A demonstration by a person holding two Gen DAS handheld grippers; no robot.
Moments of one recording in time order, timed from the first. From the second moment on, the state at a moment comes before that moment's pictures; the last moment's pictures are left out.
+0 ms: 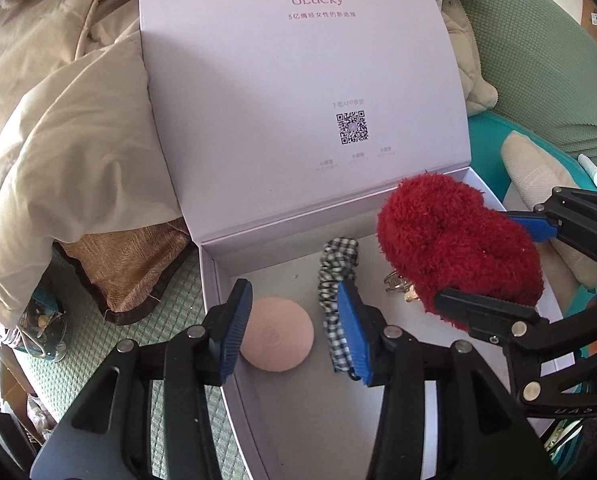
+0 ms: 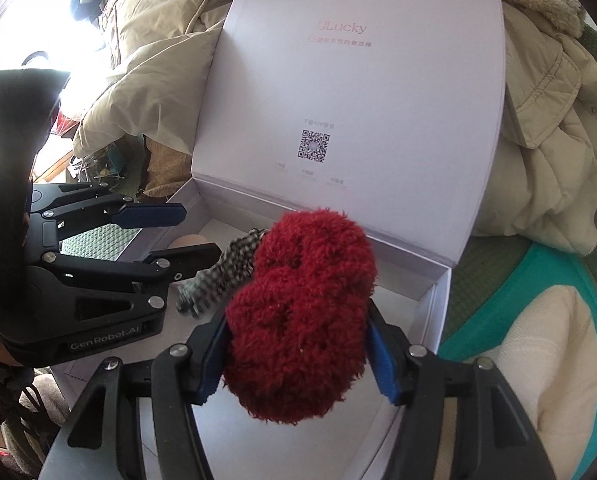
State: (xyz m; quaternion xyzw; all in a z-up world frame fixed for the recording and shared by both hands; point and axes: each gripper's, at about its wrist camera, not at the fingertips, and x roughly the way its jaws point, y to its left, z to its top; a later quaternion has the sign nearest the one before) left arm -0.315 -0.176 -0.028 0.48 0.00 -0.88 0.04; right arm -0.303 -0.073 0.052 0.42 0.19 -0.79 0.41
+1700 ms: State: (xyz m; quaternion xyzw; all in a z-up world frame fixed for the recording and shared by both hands) left arm -0.144 -0.138 0.168 0.37 0.00 -0.93 0.08; right arm -0.188 0.019 0.208 0.28 0.16 -0.85 0.42
